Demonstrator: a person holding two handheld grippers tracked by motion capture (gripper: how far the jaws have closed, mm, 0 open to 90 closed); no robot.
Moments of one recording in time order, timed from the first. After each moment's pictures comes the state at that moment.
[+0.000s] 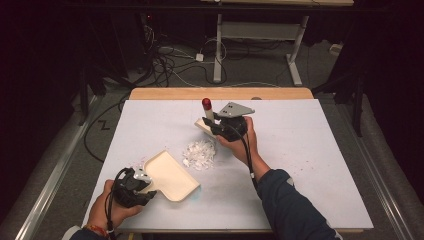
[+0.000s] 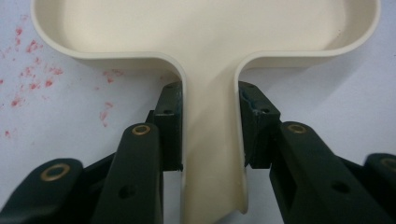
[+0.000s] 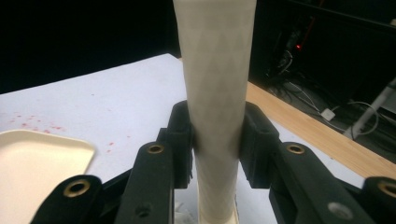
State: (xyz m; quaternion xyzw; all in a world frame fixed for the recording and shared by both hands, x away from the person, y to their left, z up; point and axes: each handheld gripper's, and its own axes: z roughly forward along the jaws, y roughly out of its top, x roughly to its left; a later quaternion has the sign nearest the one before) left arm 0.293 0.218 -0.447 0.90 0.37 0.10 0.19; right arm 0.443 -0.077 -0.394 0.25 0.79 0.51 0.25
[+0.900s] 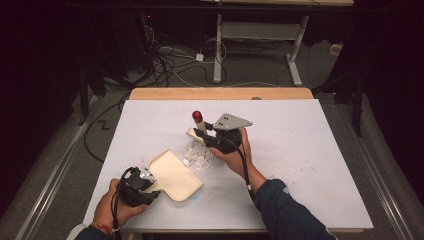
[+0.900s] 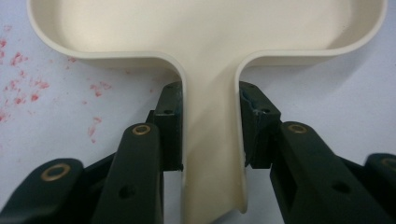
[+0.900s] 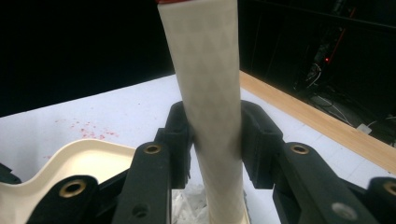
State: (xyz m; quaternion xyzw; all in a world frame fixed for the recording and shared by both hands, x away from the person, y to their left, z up) left arm 0.298 0.208 -0.450 0.90 0.37 0.09 0.19; right arm 0.413 -0.065 -0.402 0.22 0.78 0.55 0.21
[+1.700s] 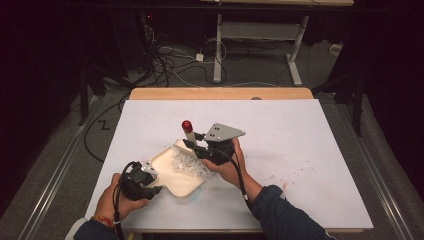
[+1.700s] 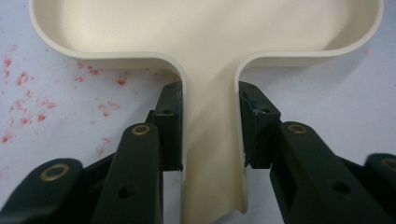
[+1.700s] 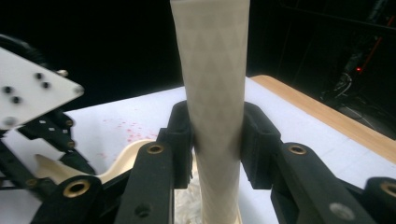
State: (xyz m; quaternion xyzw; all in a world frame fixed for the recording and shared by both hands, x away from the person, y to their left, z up) left arm 0.314 0.205 -0.447 0.91 0.37 0.08 0.19; right arm 0.380 -0.044 -0.400 0.18 0.79 0.56 0.18
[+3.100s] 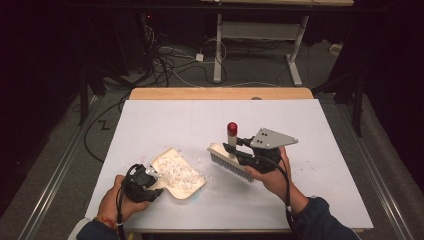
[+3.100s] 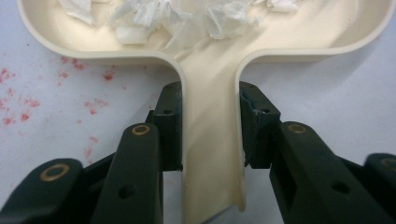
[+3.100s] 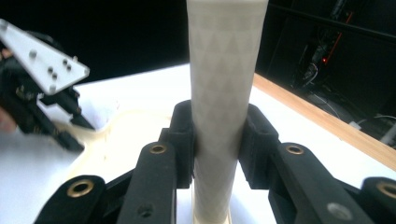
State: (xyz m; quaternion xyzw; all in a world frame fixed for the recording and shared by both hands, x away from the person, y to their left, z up) left arm 0.309 0.201 -0.453 0.91 0.36 0.08 0.17; right arm 0.342 -0.151 -0.368 0.21 0.79 0.53 0.21
